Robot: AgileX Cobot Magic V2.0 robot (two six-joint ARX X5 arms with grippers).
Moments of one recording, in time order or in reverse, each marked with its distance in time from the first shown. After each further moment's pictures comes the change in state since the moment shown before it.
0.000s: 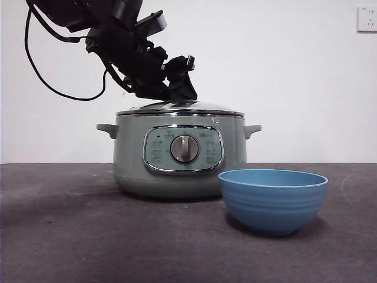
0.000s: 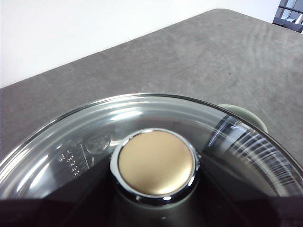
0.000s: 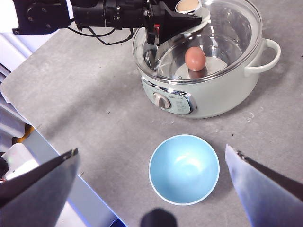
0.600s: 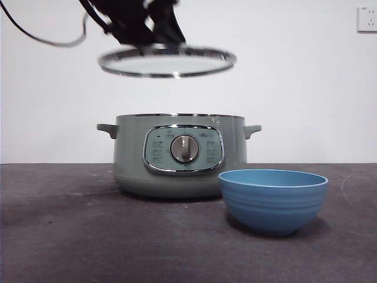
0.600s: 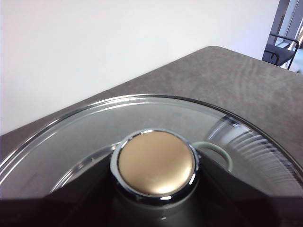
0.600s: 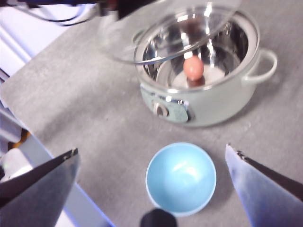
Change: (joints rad) left arm 0.009 -0.256 -0.002 -0.169 0.000 0.000; right arm 0.000 0.003 0.000 0.053 0.000 0.008
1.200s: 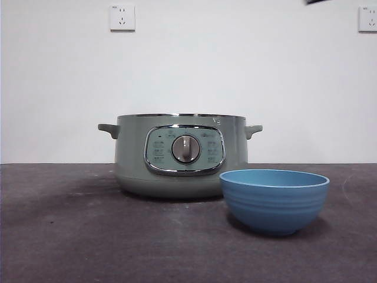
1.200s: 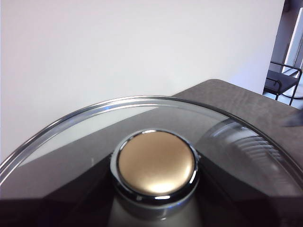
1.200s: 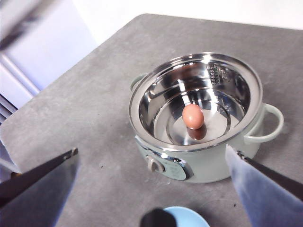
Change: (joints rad) left arm 0.031 -0.537 0.000 -0.433 -0.034 0.000; right arm 0.079 0.210 0.011 0.345 0.021 0.135
